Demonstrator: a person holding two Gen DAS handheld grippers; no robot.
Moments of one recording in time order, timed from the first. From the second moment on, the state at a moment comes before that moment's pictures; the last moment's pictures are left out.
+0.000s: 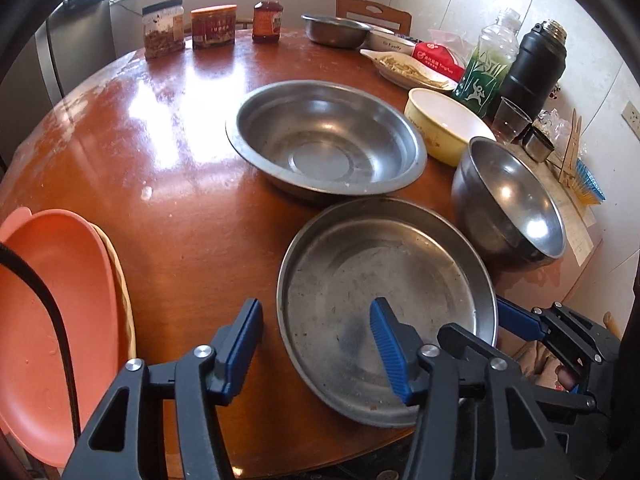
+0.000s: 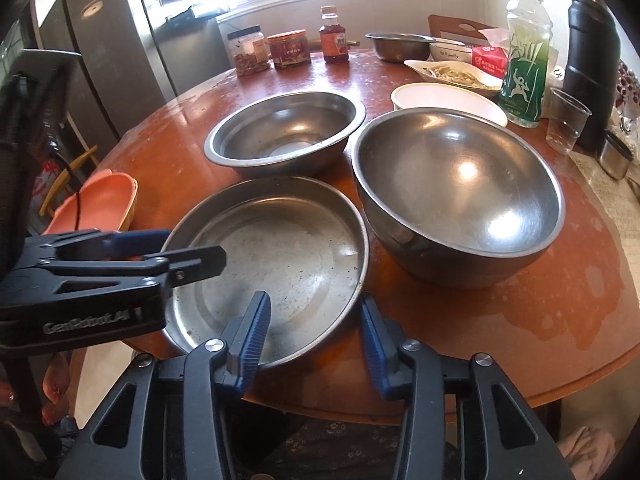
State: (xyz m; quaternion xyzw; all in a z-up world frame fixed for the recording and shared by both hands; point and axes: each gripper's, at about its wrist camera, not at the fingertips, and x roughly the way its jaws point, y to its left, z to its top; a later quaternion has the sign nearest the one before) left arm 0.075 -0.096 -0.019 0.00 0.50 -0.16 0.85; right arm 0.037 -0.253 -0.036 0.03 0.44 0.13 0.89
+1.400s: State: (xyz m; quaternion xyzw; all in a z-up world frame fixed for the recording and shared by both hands) left arm 0.018 -0.055 0.034 0.00 0.43 -0.10 0.89; right arm 0.012 -0.216 0.010 -0.01 0.37 0.19 0.91
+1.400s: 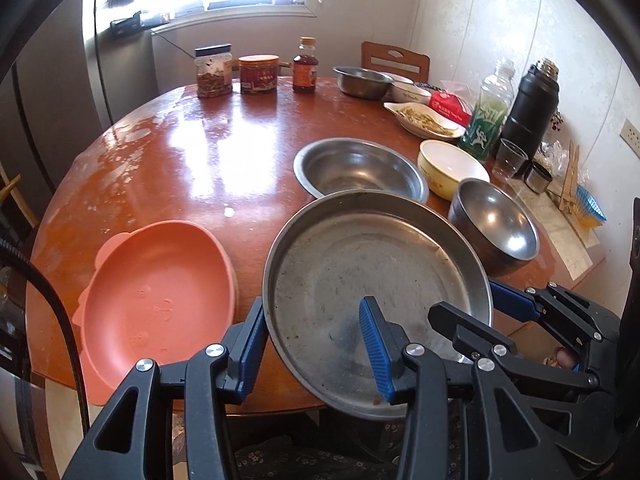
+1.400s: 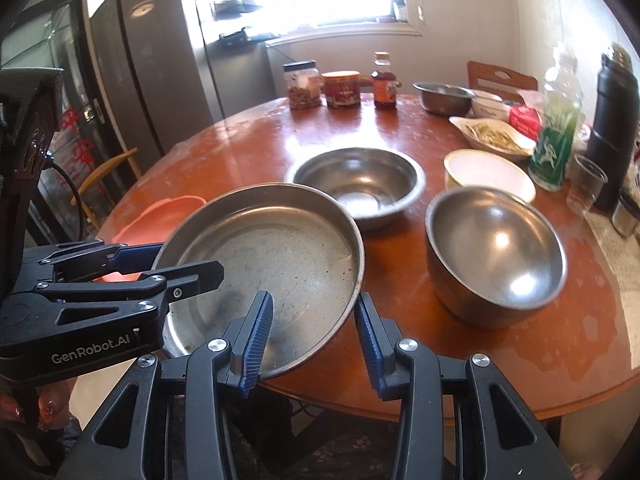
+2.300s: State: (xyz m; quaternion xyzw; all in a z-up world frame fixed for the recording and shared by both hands) left arm 0.014 0.029 0.044 -0.07 0.41 -0.02 0.91; right arm 0.045 -0.134 0.030 -0.04 0.34 0.26 0.90
